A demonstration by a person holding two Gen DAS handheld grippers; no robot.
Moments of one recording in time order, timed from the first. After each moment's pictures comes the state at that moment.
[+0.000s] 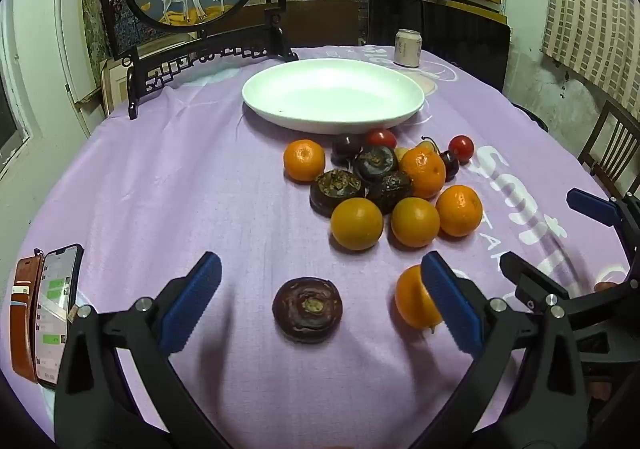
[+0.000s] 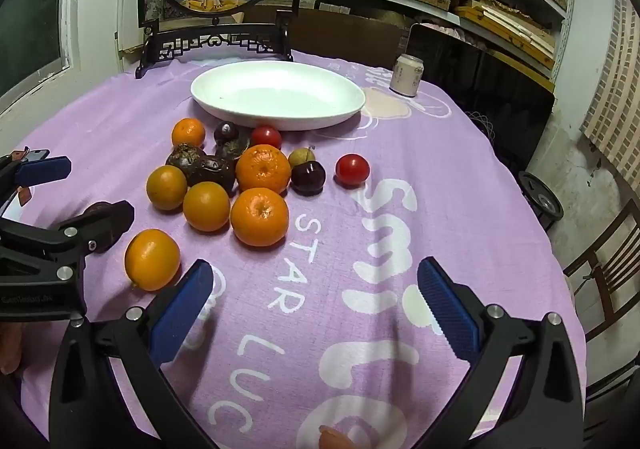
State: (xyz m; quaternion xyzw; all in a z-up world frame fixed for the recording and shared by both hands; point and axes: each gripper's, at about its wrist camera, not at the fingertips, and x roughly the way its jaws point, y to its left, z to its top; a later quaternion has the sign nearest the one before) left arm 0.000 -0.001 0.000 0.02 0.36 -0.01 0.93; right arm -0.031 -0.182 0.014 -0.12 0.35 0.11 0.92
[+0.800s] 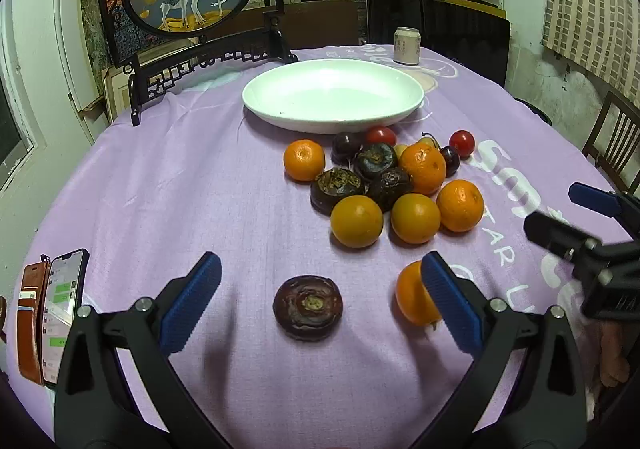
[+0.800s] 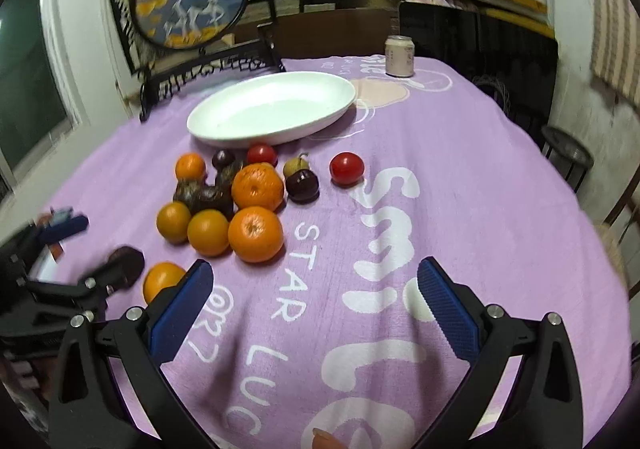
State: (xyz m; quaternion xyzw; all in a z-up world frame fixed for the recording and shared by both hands) left arm -0.003 -0.006 -0.002 0.03 0.36 0.00 0.93; right arm -0.017 -0.219 0.017 0.02 0.36 0.15 0.92
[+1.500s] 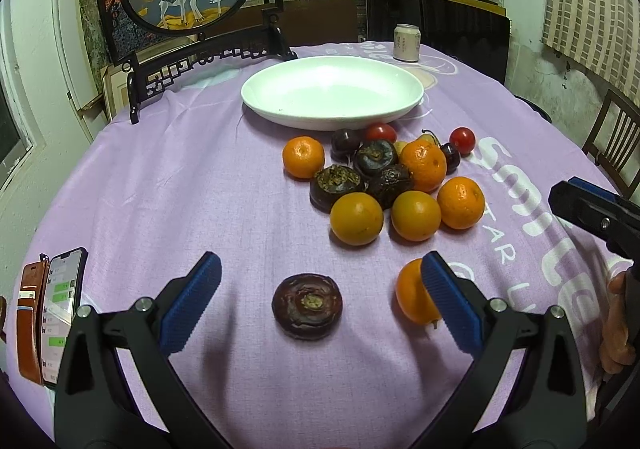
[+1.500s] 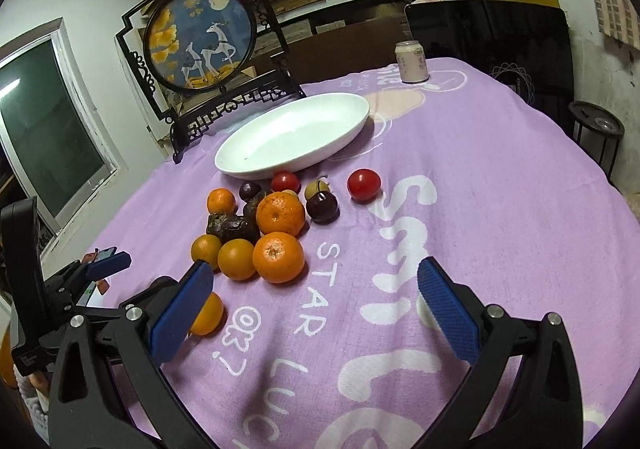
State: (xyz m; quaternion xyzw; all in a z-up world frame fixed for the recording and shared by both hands) left arm -0.002 -0.006 -0.003 0.04 0.36 0.00 0.93; right arm -0.016 -0.245 0.016 0.11 0.33 0.21 0.91
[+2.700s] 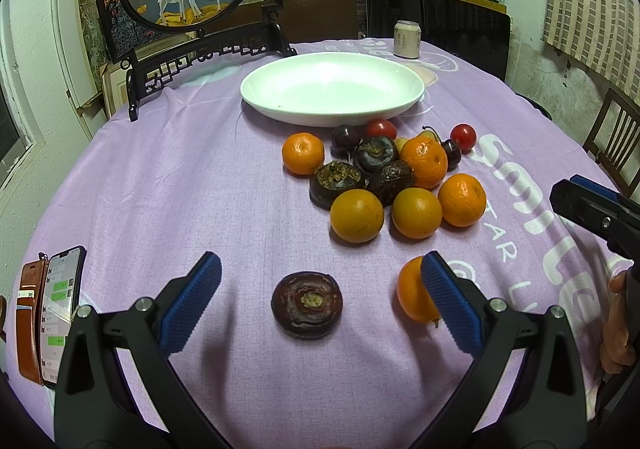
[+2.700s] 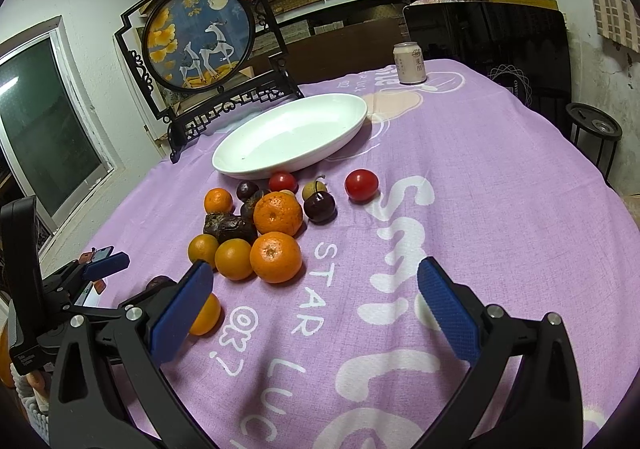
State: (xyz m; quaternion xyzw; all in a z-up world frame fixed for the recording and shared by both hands) left arm -0.002 -0.006 -0.003 0.04 0.36 0.00 0.93; right arm -0.017 -0.246 0.015 0.10 0.33 0.21 0.91
